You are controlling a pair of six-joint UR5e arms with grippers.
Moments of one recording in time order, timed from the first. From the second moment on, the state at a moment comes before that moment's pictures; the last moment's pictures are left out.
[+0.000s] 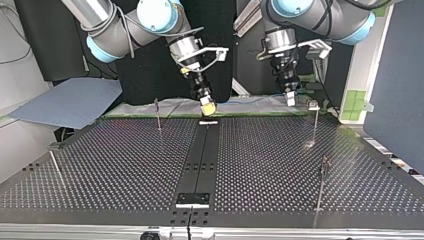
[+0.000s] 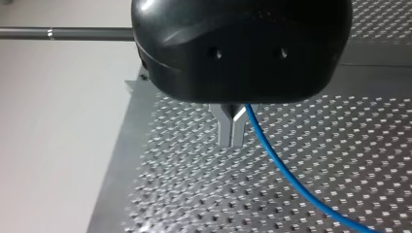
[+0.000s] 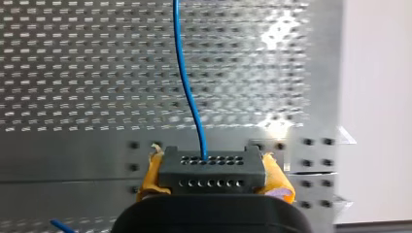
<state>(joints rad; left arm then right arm) -0.38 -1.46 -2.14 -2.53 -2.16 -1.66 2.39 -1.25 1.64 -0.51 1.59 1.55</state>
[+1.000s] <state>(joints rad) -0.27 -1.43 -1.97 -2.68 -2.12 -1.69 2.39 -1.26 1.49 -0.43 1.52 1.60</state>
